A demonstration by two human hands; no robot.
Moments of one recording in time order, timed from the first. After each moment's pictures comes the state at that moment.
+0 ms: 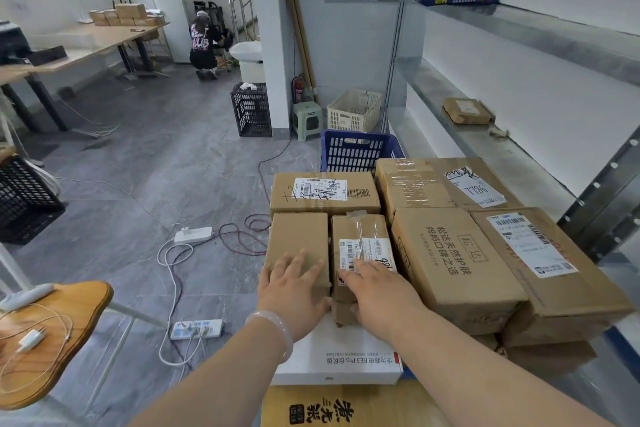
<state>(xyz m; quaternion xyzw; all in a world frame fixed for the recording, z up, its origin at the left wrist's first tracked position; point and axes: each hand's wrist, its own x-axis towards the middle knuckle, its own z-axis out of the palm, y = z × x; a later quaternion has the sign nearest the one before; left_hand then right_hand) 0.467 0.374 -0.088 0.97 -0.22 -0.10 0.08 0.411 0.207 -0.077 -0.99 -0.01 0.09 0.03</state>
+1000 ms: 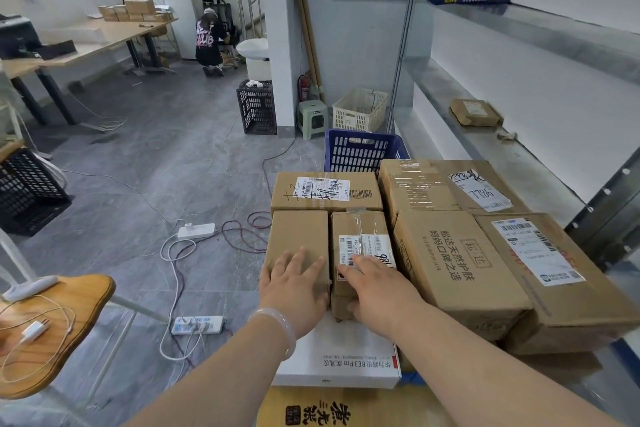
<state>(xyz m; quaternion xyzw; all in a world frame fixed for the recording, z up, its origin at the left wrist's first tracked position) 0.469 0.366 -0.091 0.97 -0.20 -0.09 0.08 0.424 0.196 -0.080 -0.99 -0.03 0.10 0.06</state>
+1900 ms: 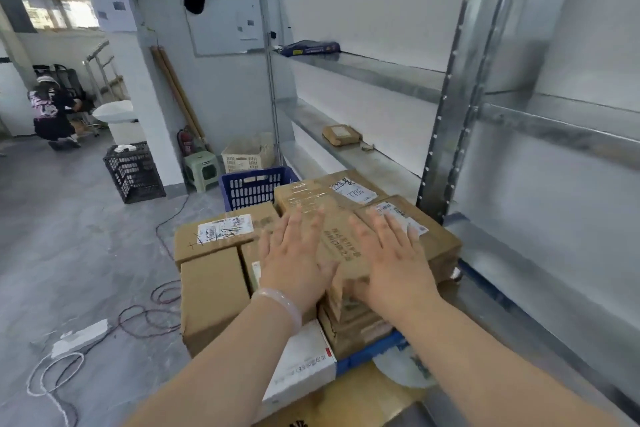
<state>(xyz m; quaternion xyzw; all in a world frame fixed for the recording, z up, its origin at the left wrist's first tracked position) 0.413 0.276 0.008 0.90 -0.40 0.08 0.16 0.292 0.162 0.011 -0.96 0.24 -0.14 0.01</state>
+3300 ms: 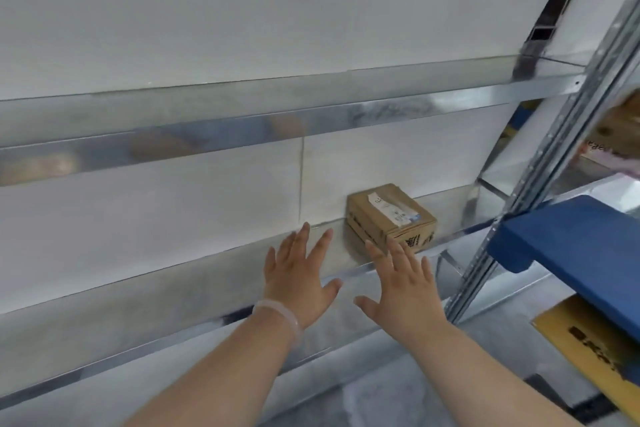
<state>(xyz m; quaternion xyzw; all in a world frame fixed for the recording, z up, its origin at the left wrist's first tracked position) -0.473 0.188 -0.051 0.34 -0.93 -0.10 0.06 -0.603 0.322 -0.062 -0.46 0.88 -0.07 -0.01</state>
